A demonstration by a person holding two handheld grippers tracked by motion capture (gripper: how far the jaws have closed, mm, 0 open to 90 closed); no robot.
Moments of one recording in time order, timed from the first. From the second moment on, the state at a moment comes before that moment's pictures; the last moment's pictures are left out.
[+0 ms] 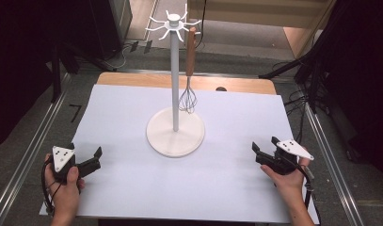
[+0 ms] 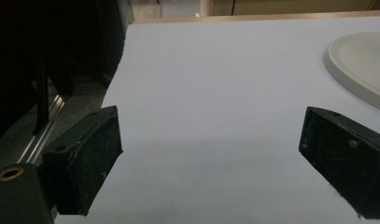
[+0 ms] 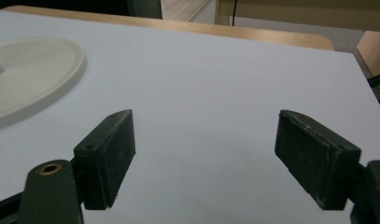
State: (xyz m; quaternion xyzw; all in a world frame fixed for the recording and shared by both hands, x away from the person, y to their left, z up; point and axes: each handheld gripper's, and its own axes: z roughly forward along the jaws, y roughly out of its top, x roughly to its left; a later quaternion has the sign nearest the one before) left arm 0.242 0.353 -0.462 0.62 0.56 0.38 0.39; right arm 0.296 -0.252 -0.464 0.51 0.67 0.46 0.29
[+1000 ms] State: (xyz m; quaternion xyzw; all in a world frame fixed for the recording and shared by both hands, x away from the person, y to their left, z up) left arm 0.242 0.353 -0.462 0.62 0.56 0.39 0.39; right arm 0.242 -0.317 -0.486 0.57 0.63 0.43 0.30
